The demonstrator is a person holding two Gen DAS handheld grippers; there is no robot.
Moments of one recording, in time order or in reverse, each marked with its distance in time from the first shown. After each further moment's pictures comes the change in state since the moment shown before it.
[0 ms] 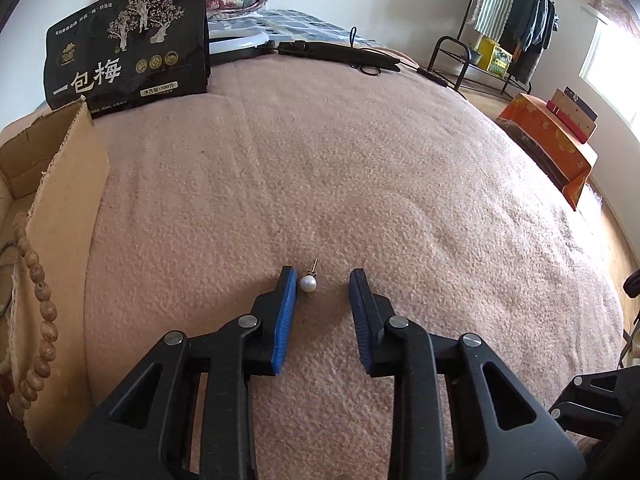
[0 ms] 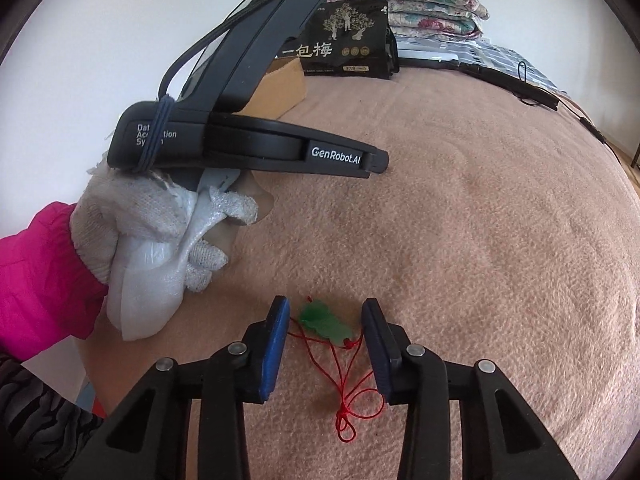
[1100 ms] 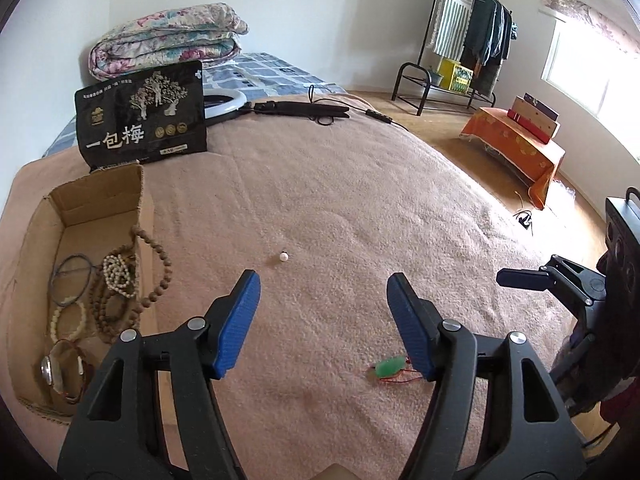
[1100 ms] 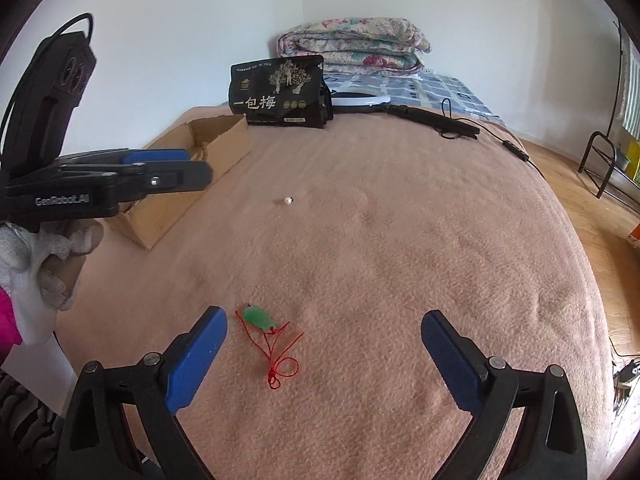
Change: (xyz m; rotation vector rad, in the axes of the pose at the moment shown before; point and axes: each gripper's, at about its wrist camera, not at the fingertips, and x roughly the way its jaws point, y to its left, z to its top) left arm -0.123 -0.024 -0.021 0.084 -0.114 -0.065; right arm -0.072 -0.020 -0.003 0.049 -0.124 -0.179
